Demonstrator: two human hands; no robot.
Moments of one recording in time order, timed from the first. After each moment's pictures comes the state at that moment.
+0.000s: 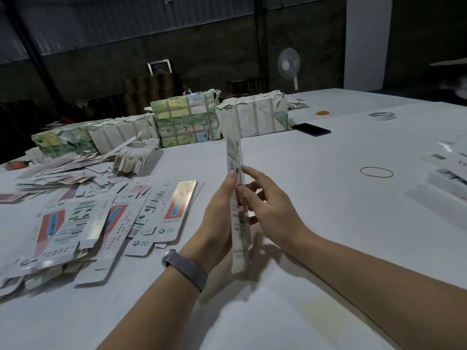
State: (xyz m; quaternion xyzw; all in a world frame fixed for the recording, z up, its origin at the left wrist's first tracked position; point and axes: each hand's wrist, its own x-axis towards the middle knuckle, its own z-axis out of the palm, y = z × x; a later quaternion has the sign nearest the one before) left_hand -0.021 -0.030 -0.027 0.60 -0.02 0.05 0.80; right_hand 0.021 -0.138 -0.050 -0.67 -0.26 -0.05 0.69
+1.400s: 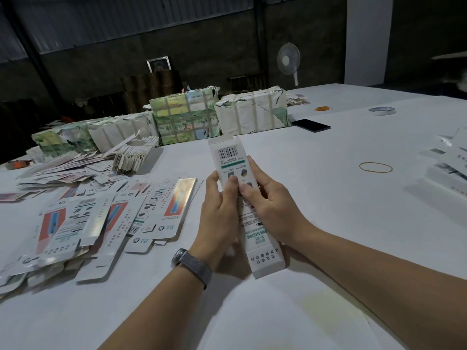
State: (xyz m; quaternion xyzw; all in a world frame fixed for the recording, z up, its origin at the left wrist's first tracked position) left_hand -0.013 -0.026 -0.045 0.72 -0.03 0.23 0.66; right_hand 0.018 -0.147 -0.046 -0.71 -0.28 -0.03 0.64
